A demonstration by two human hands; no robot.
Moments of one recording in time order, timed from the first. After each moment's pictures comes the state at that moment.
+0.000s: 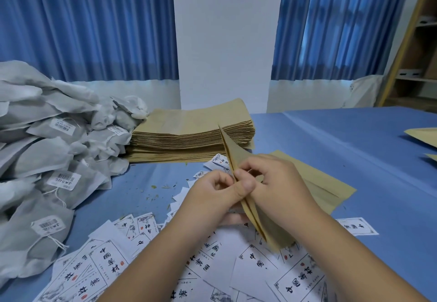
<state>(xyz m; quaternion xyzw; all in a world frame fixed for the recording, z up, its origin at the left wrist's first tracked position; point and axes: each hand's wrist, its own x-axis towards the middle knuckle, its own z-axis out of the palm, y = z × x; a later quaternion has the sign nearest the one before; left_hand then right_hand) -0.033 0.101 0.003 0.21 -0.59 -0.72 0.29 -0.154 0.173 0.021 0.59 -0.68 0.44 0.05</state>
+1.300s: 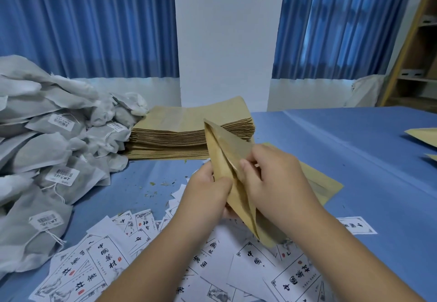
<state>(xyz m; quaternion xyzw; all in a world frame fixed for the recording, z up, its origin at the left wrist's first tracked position) -0.039 0.111 0.013 0.26 -0.61 -0.66 0.36 -0.137 0.181 0.037 0.57 -0.72 0.36 0.15</state>
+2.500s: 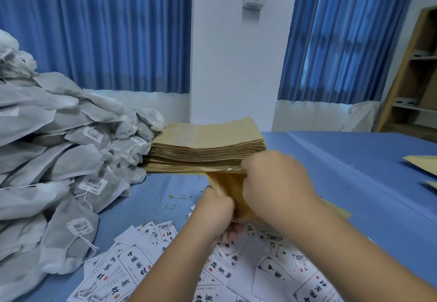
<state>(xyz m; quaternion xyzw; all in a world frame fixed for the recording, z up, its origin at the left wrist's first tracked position) -0.018 0.091 0.018 0.38 -0.63 -0.63 0.25 -0.075 0.173 0.097 0.54 -0.82 0.10 0.19</state>
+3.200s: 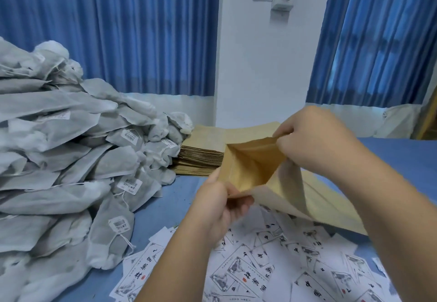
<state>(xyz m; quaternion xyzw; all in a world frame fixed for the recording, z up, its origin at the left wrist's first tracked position) 0.012 0.052 0.026 0.25 -0.42 -0.80 0.35 -0.093 0.147 0.145 0.50 -0.81 0.27 0.10</state>
